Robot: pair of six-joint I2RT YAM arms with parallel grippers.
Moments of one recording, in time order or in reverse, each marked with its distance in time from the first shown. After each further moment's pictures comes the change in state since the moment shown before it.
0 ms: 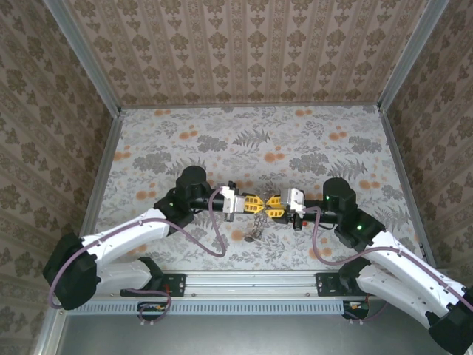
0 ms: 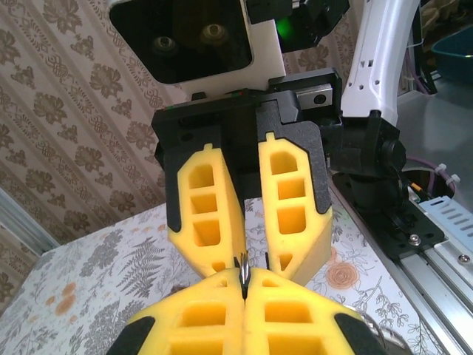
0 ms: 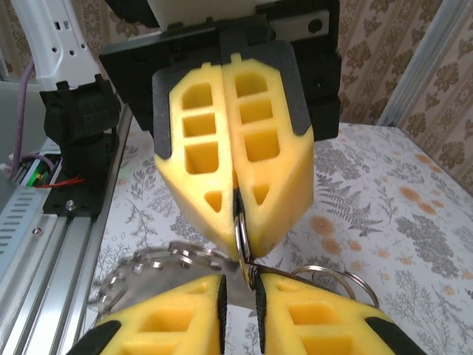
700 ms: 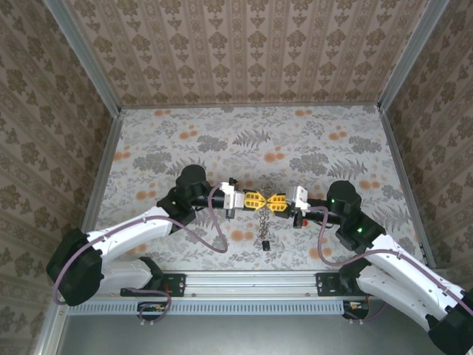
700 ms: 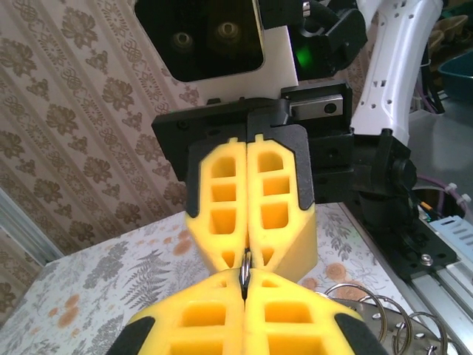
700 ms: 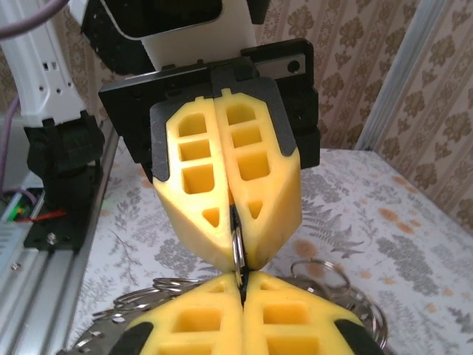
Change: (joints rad) left arm 0.012 0.037 -0.005 0.126 0.012 -0.076; right arm -0.020 -0.025 -0.060 0.163 0.005 0.094
